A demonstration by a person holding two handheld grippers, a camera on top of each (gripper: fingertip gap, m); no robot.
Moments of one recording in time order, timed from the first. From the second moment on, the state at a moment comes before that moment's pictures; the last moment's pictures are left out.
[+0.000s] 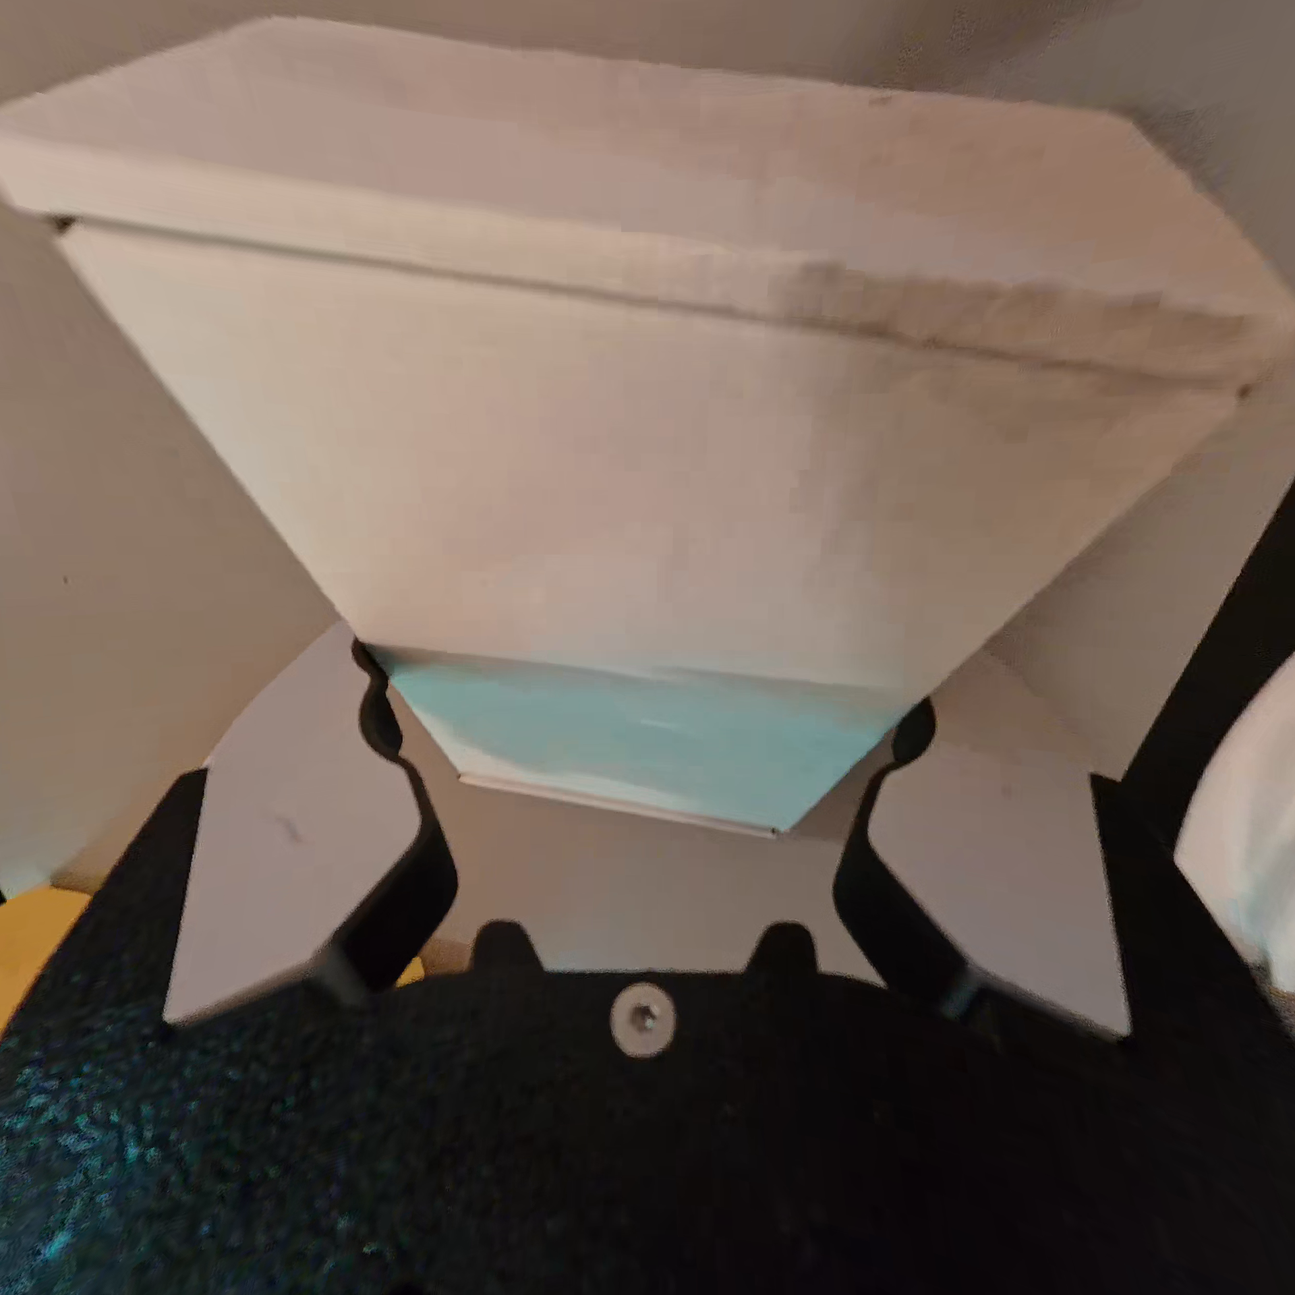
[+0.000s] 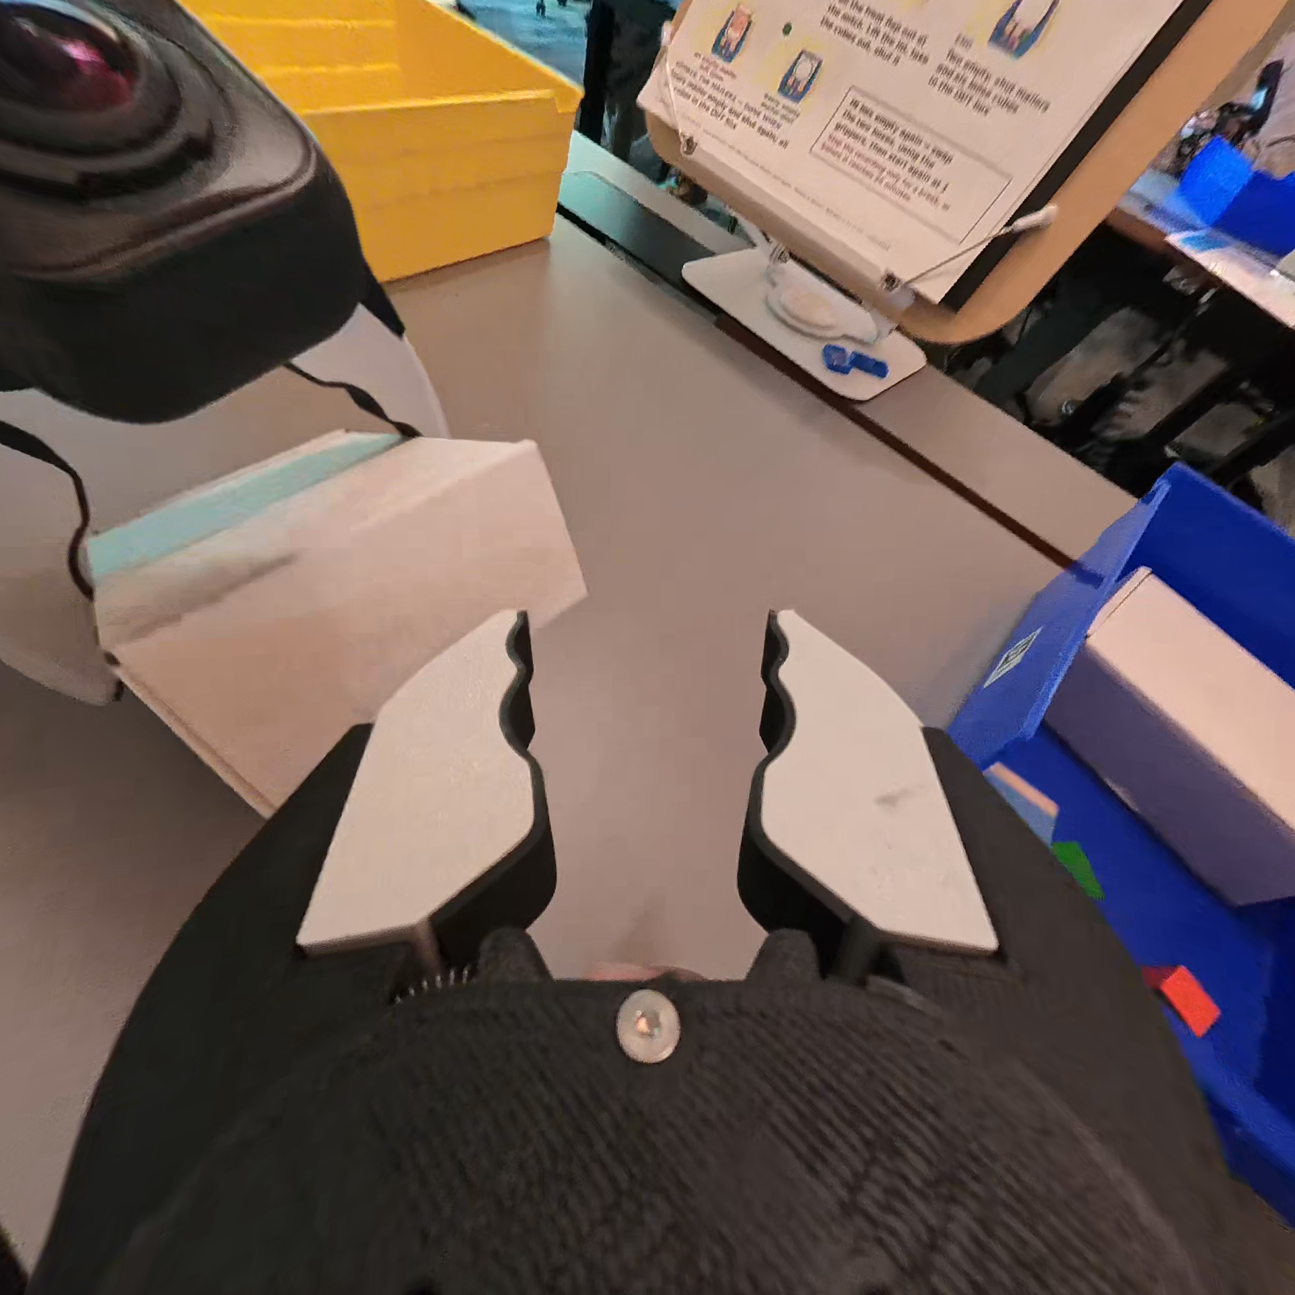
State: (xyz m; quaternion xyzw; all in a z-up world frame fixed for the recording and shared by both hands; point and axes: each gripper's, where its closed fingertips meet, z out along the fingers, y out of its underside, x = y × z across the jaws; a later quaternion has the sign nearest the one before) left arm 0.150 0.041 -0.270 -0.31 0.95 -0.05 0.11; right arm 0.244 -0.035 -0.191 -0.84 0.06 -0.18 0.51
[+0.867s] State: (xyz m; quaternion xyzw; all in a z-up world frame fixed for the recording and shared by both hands) left arm 0.145 0.040 -0.204 -0.41 0.79 -0.41 0.21; right arm 0.245 -0.033 -0.222 -0.86 0.04 -0.16 0.48
